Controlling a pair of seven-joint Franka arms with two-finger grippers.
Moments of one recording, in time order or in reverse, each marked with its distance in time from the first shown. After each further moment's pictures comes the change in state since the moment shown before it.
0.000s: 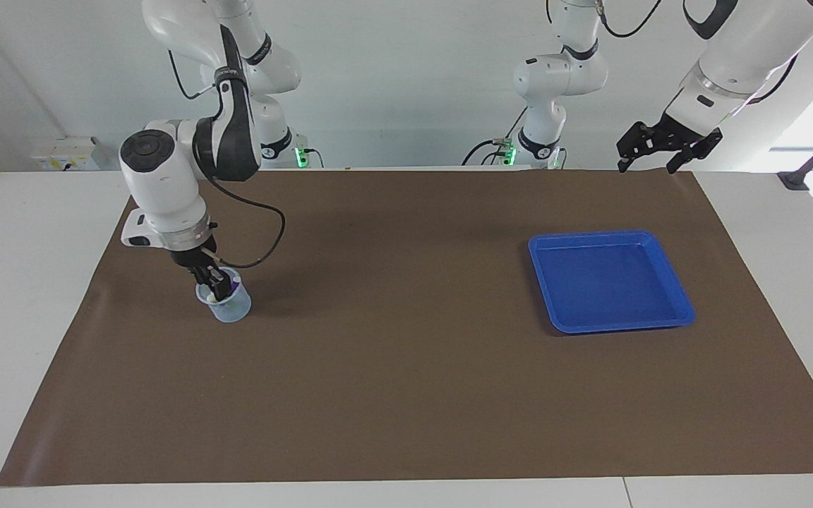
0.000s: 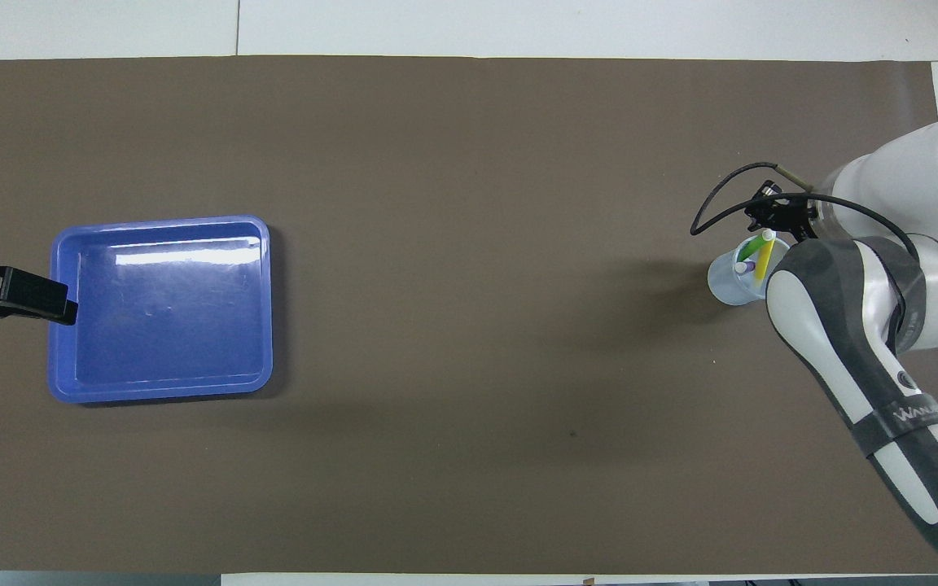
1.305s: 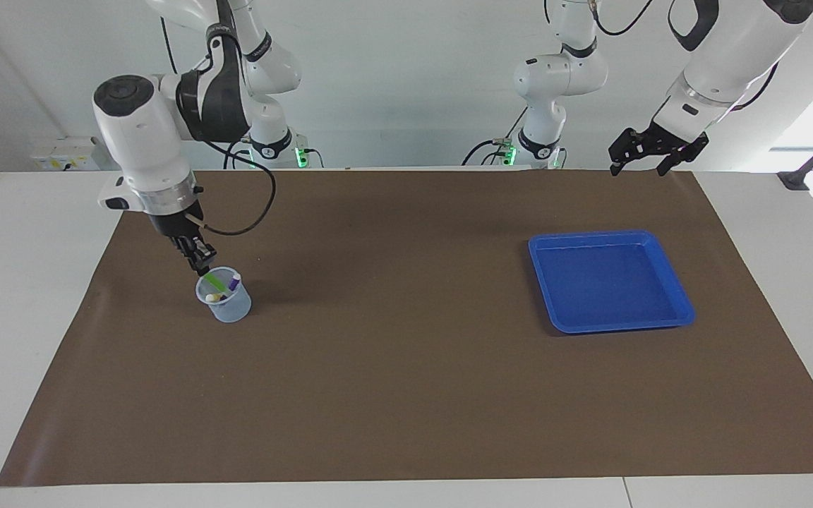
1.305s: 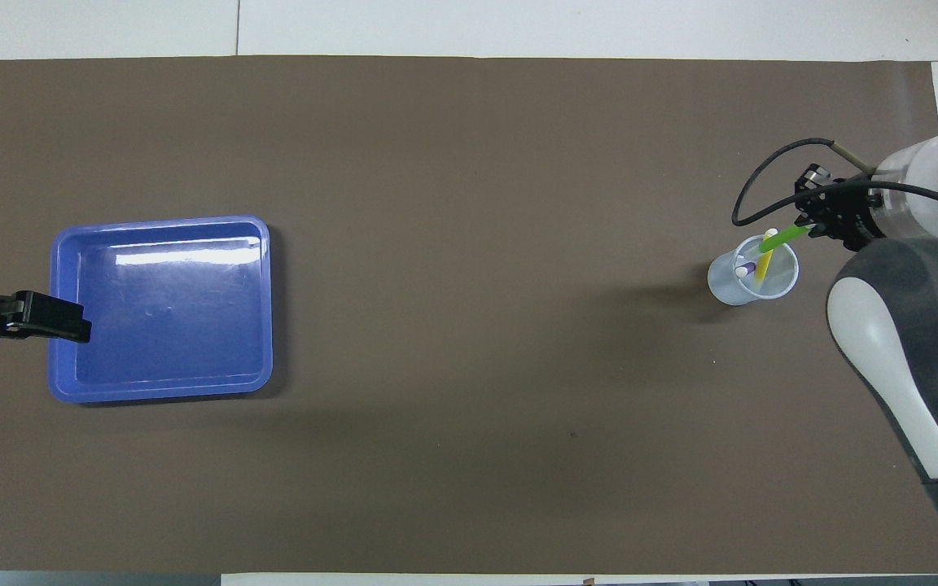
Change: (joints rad) left arm 0.012 -0.069 0.000 -0.147 -0.011 0.087 -0.049; right arm 0.002 -0.139 0.003 0.077 0.012 -0.141 -0.007
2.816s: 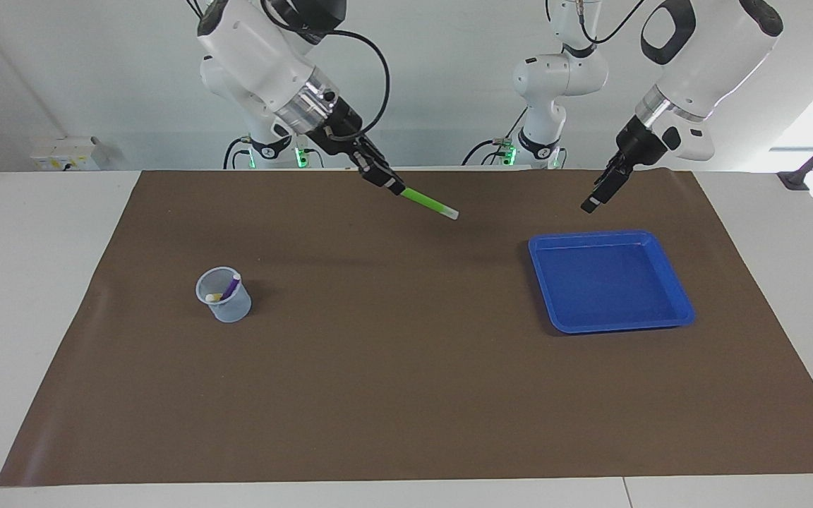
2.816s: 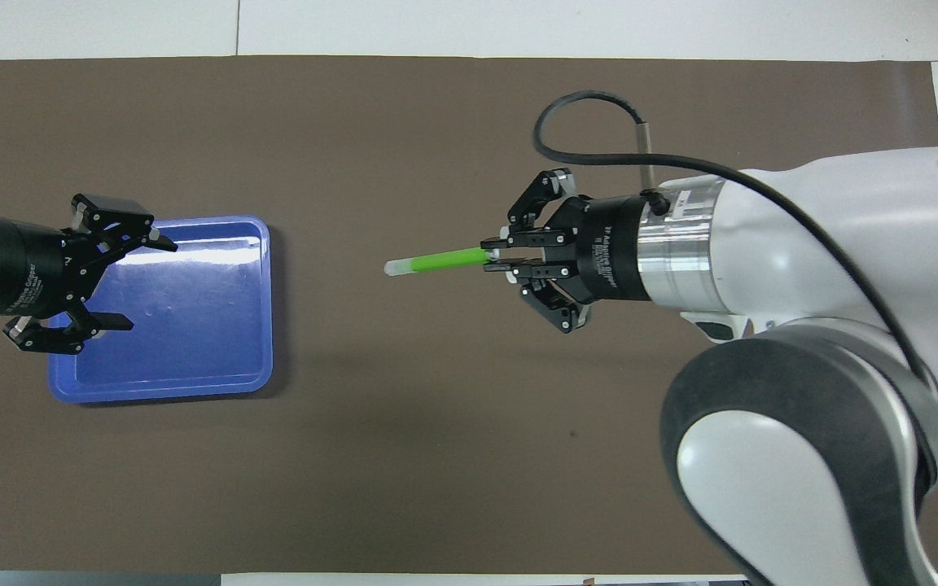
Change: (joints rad) left arm -0.060 0.000 -0.021 -0.076 -0.262 0.270 -0.994; right arm 0.008 -0.013 0.409 0.095 0.769 0.135 0.712
